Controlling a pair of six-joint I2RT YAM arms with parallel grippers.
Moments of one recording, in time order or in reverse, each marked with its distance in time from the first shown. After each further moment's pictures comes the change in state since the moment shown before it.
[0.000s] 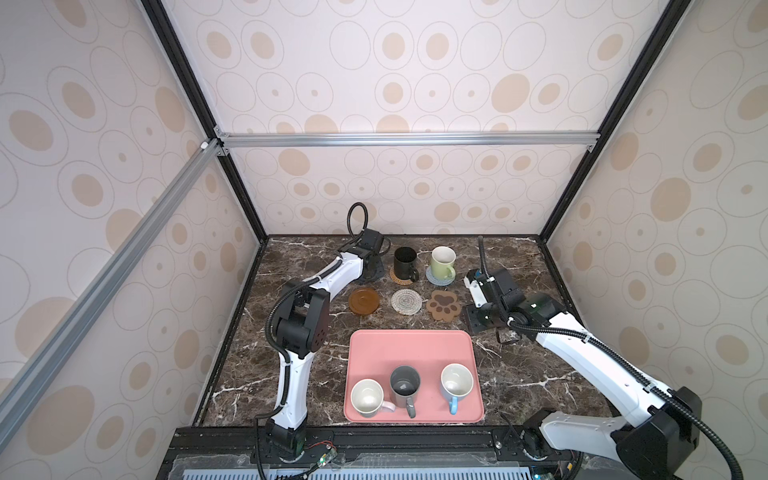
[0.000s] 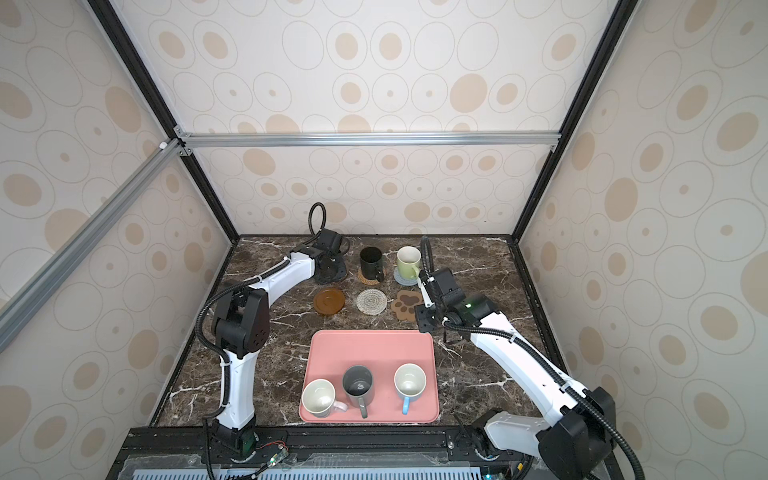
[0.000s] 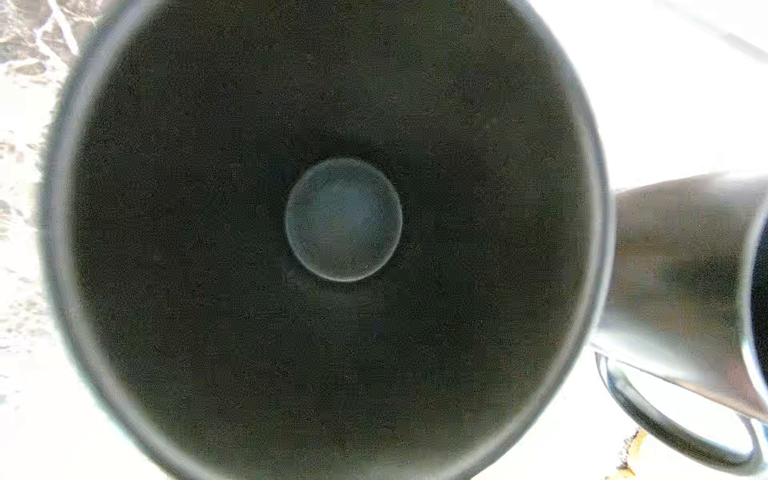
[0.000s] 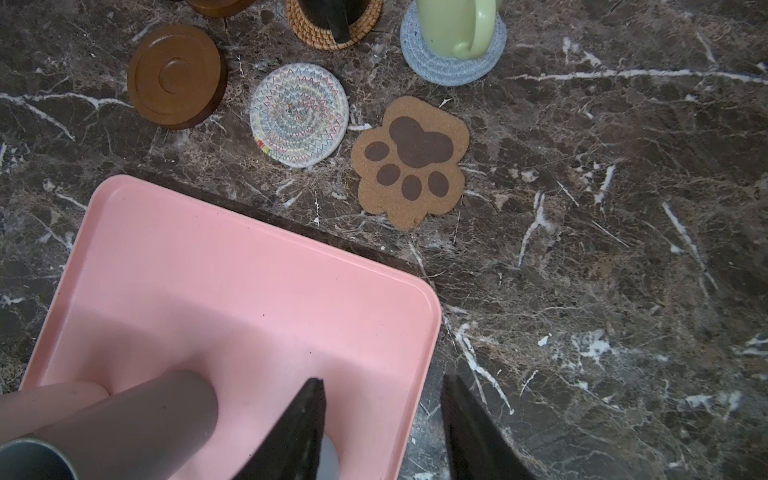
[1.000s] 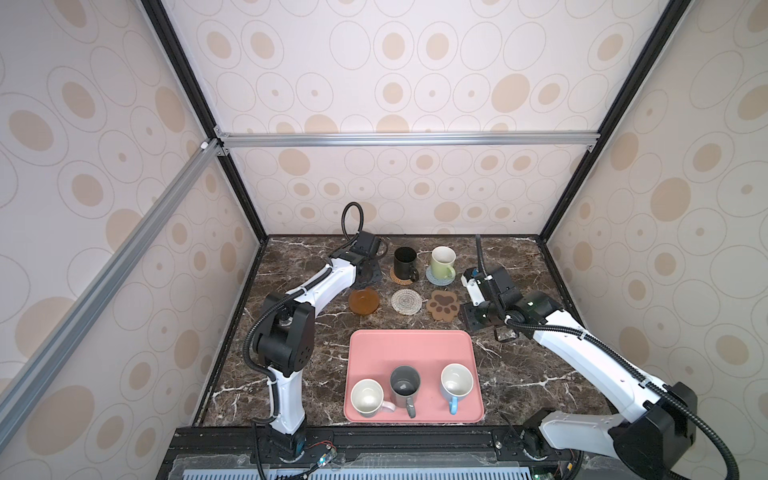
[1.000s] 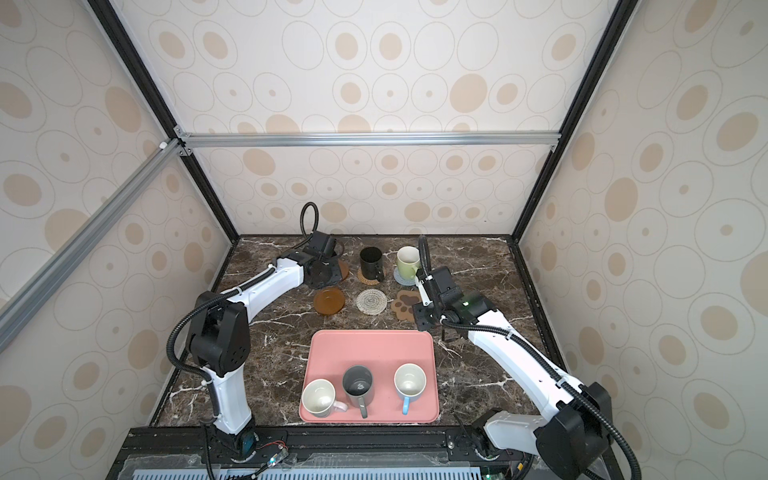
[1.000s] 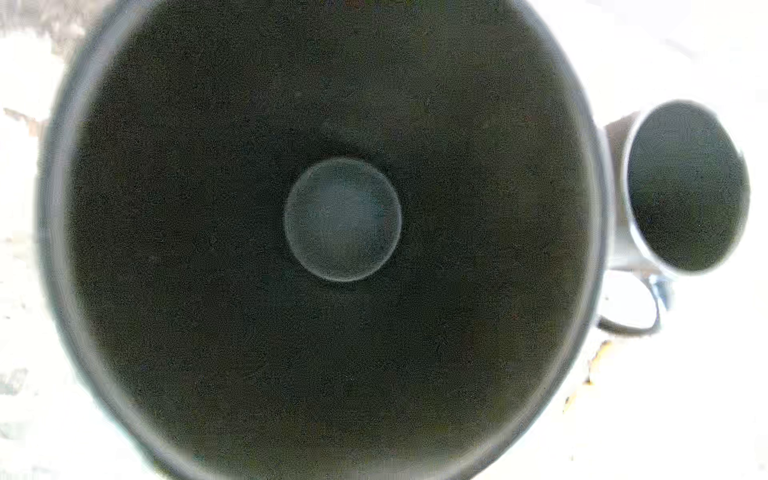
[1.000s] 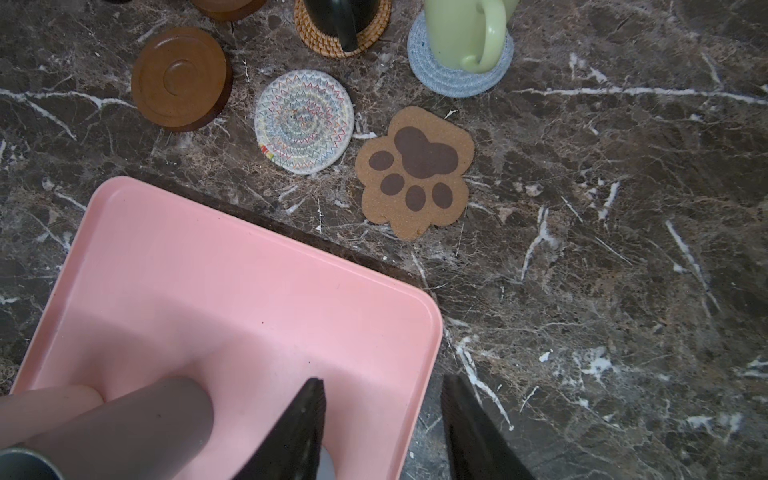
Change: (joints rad) left arm -0.021 -0.190 -0.157 0.009 -0.010 -0.018; right arm 0.000 0.021 0.005 0.026 -0.004 -0.024
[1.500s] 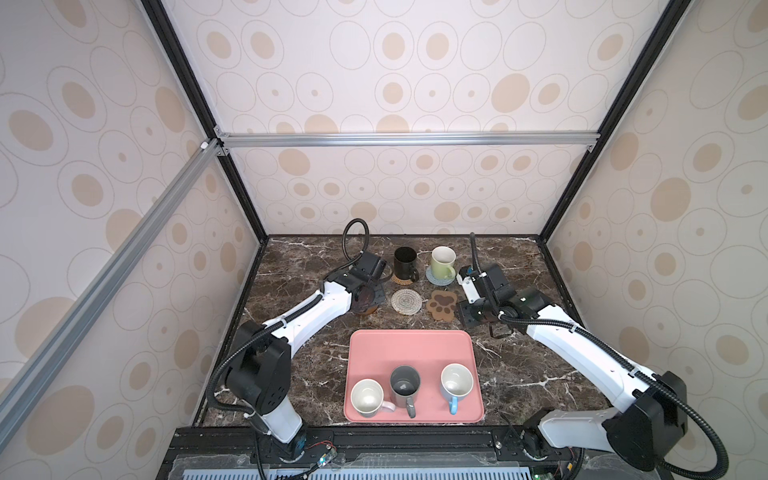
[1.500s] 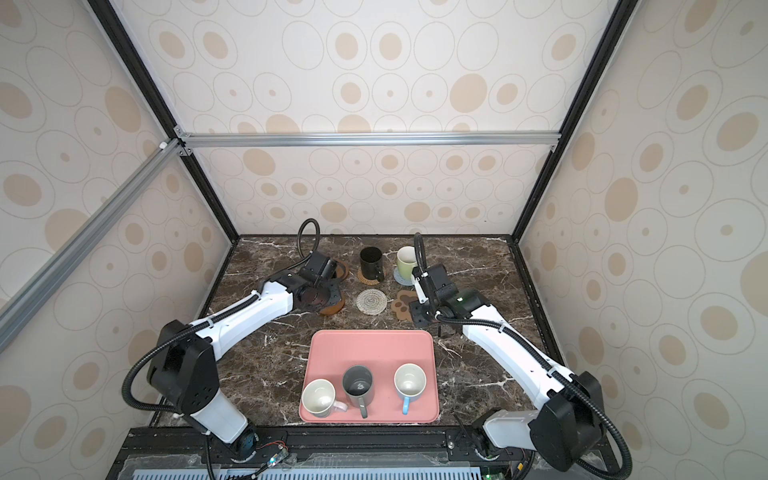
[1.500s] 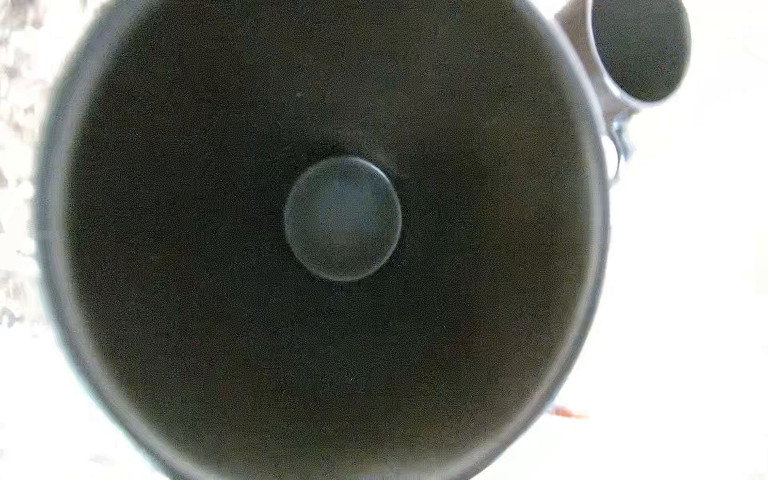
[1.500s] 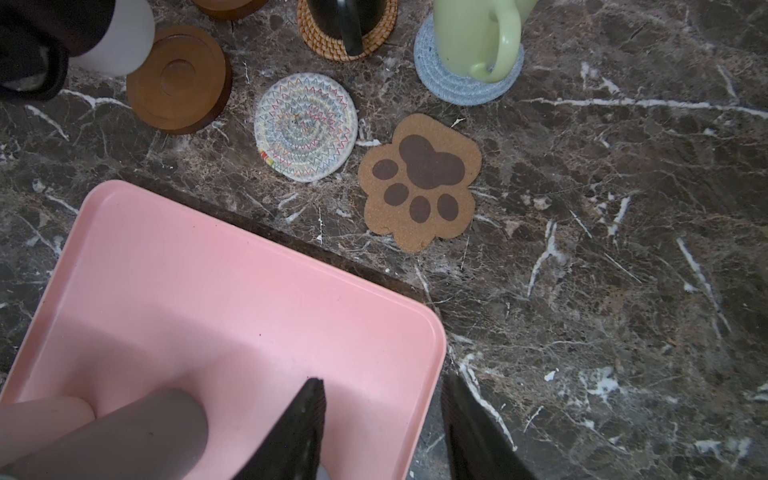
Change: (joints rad) left arm -0.117 -0.272 -0.277 -0.015 -0.040 -0.120; right arm 0.000 0.051 0.016 0.028 -0.004 -0.023
